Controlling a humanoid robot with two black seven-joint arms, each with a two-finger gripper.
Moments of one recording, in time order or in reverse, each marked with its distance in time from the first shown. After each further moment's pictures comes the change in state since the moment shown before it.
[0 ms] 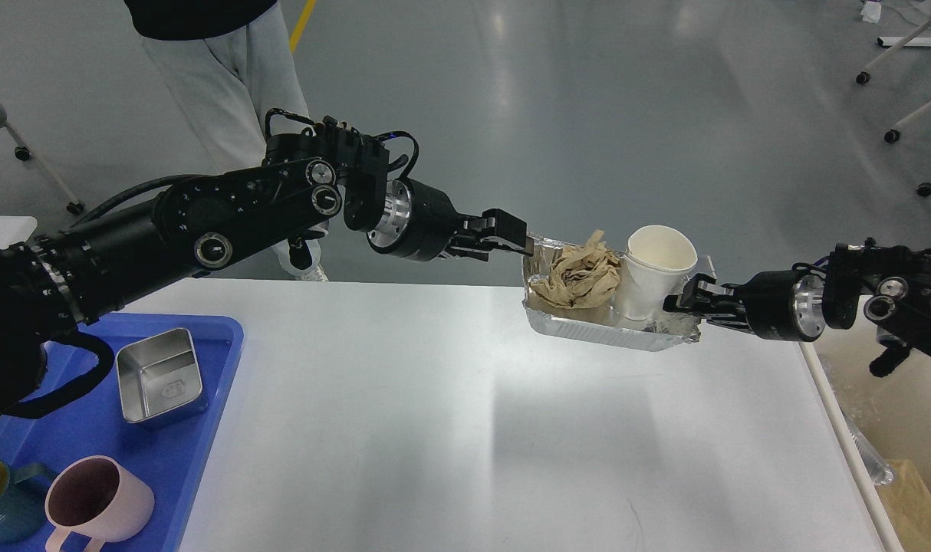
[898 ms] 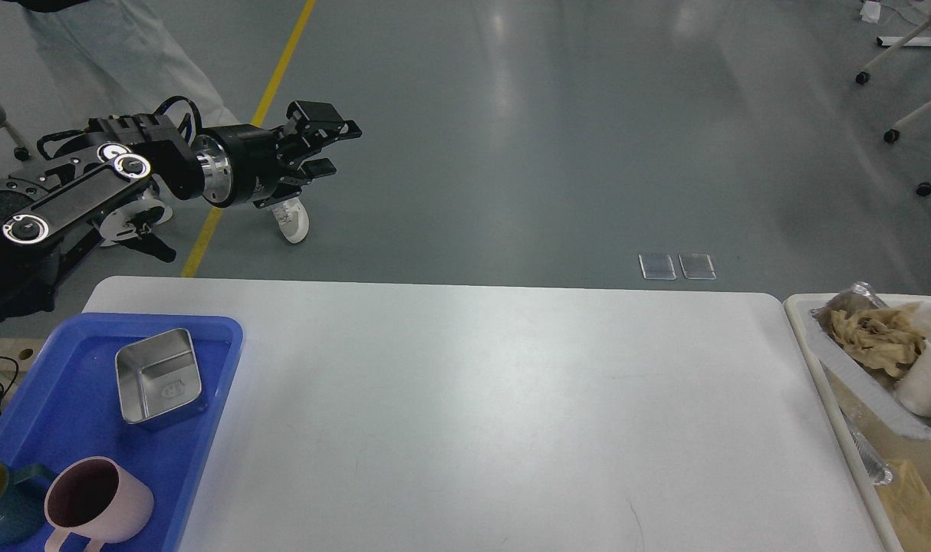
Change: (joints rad) left arm 0.199 0.306 -0.176 0.007 -0.263 0.259 -0.009; right arm -0.584 -0.130 0.284 -0.344 0.349 -0.301 0.006
